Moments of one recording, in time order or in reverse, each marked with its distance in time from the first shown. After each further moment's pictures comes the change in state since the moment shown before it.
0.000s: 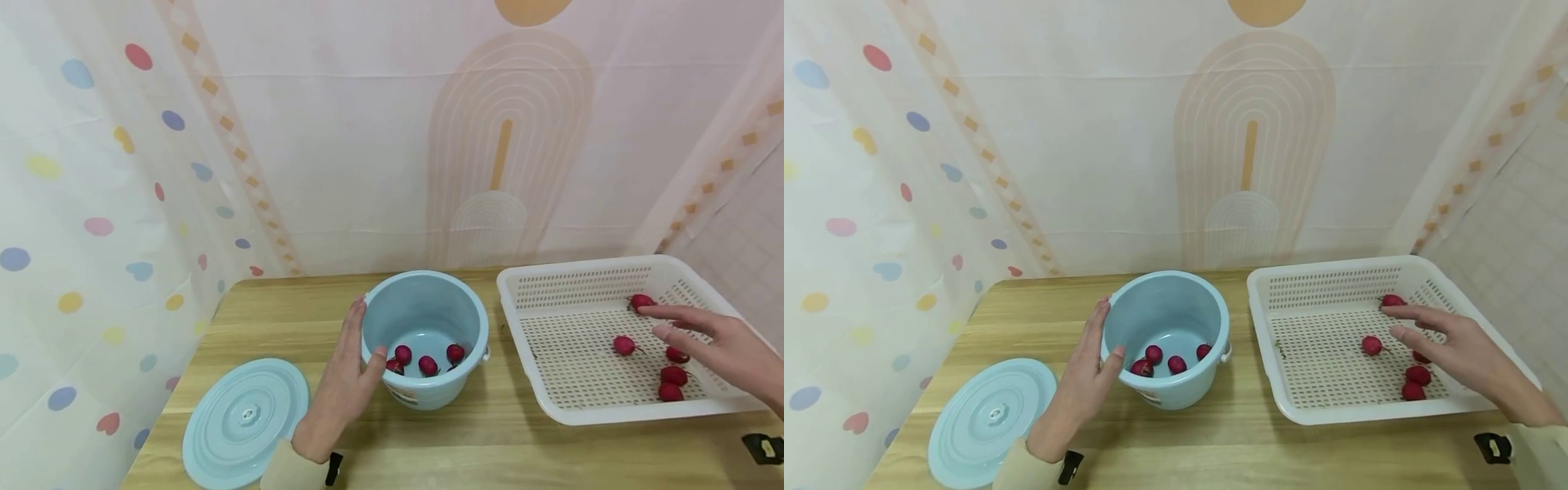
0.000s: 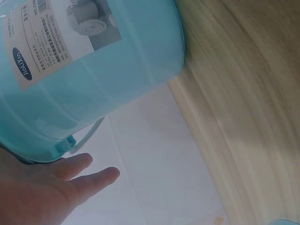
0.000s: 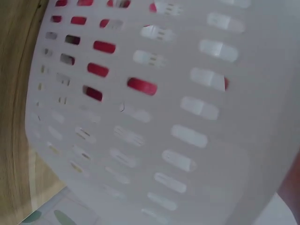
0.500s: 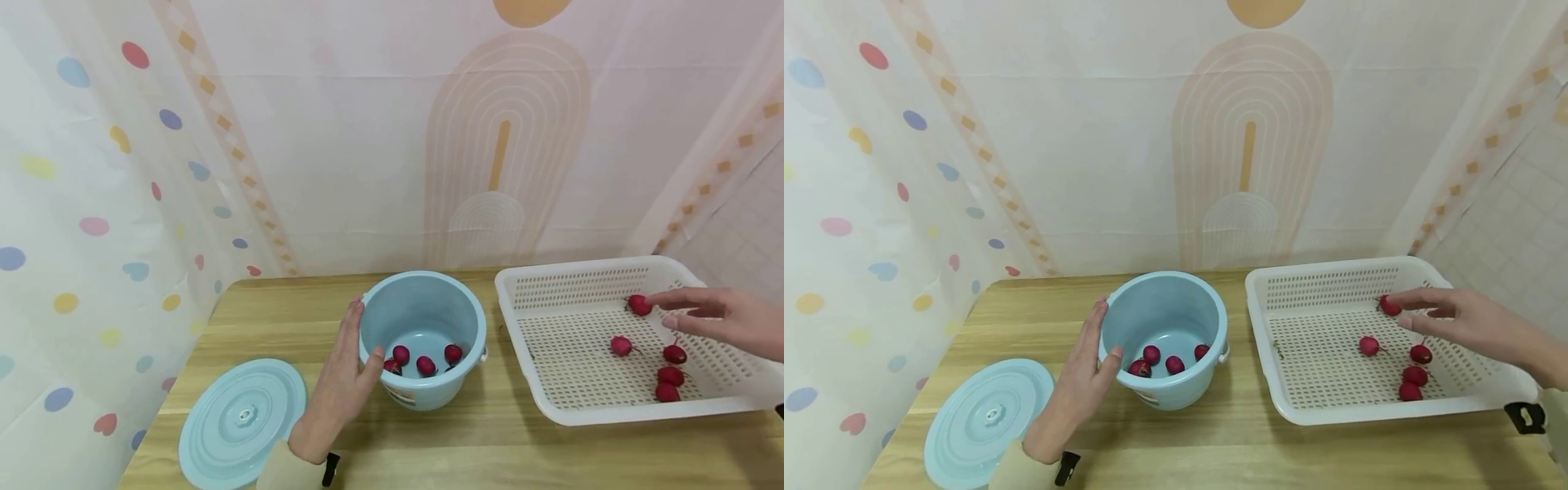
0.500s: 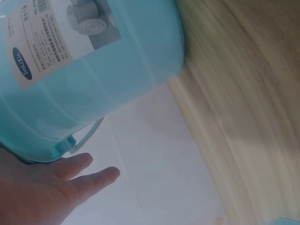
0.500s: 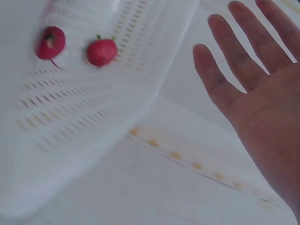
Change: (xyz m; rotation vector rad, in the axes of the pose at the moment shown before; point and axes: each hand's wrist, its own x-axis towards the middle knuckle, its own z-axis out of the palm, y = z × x) left_hand -0.001 0.000 0.000 0.008 -0.003 0.002; right_hand 0.024 -0.004 -0.044 -0.069 -0.186 -0.106
